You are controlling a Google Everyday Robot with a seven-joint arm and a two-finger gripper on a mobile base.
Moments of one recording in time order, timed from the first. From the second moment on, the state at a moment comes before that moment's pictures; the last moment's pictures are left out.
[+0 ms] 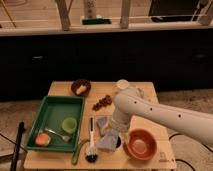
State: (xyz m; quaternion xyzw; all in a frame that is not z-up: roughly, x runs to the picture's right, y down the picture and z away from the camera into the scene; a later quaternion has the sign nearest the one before) arm 0.047 0.234 0.697 -0.29 -0.31 -0.47 0.77
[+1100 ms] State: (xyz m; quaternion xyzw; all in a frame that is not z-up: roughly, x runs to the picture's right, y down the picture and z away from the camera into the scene) arm 0.054 0.226 0.703 -0.29 -0.31 -0.47 0.77
